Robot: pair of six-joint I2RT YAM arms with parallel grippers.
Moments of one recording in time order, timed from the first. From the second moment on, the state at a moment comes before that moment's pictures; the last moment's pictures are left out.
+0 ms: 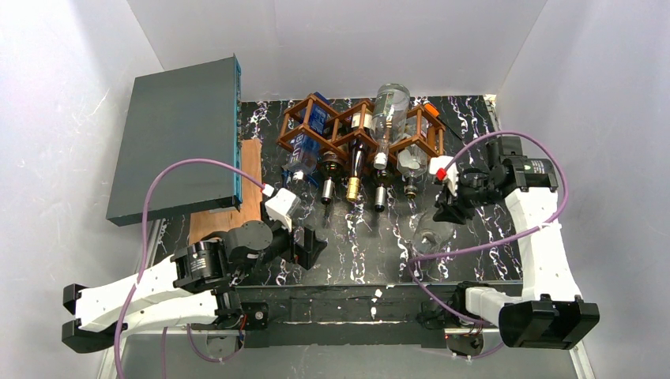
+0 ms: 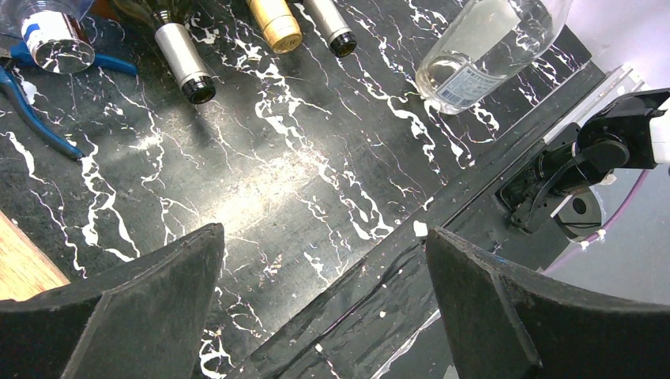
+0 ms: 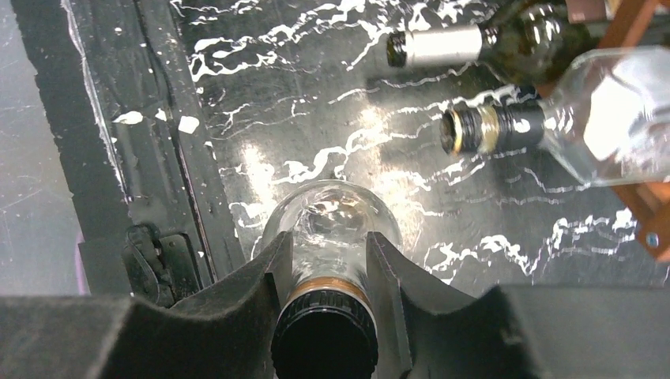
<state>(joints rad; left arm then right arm) -1.23 0.69 0.83 -0.58 -0.42 -0.45 0.04 1.13 1.29 -1.44 -0.80 -1.24</state>
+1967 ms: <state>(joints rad) -1.23 0.71 0.81 -0.54 -0.42 -0.41 -0.26 1.75 1.57 -0.42 -0.57 -0.33</state>
